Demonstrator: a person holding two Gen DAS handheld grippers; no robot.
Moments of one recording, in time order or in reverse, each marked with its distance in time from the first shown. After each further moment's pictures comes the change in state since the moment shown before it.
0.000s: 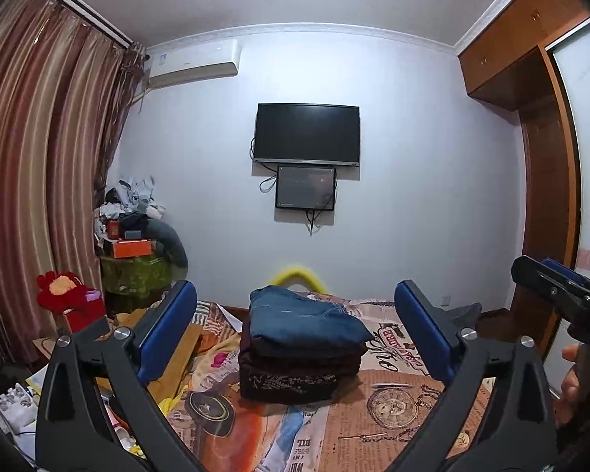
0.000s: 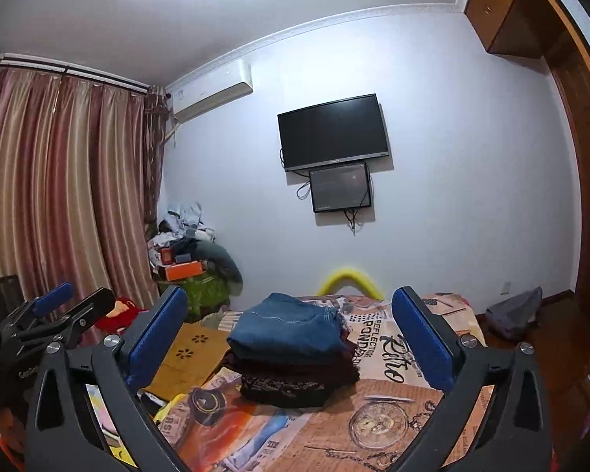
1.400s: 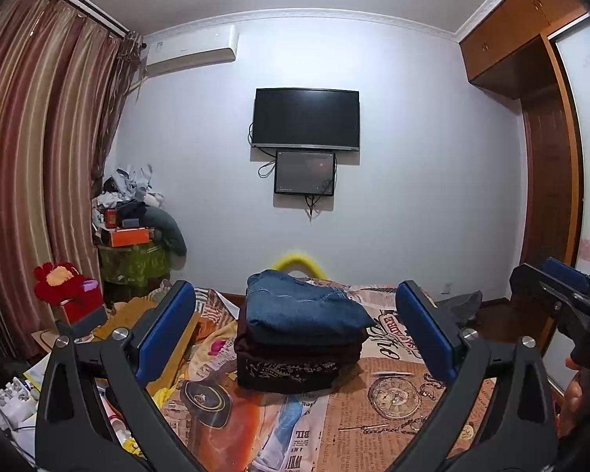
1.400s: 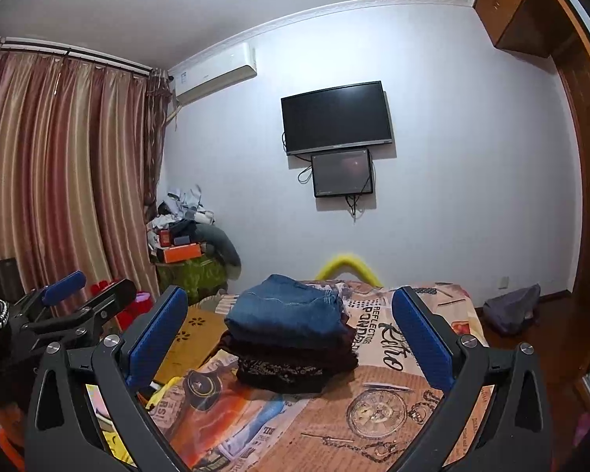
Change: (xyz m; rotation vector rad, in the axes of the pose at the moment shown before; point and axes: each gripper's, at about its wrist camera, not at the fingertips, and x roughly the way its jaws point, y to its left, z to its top) left arm 0.013 0.001 -0.008 0.005 0.051 -0.007; right arm -0.007 0.008 -0.008 -0.024 0.062 -0.008
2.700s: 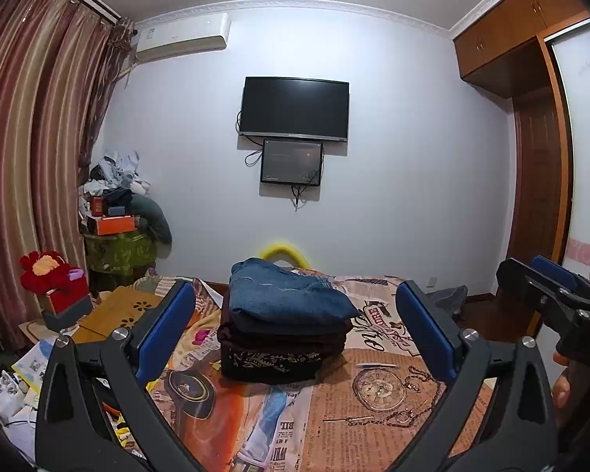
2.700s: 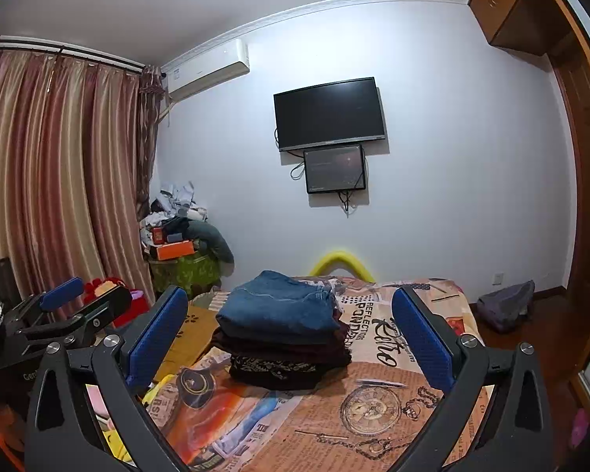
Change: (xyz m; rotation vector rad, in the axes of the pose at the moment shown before) left arm 0.002 -0.004 -0.005 -0.021 0.041 -0.050; right arm 0.003 -0.003 0.001 0.007 0.015 -0.027
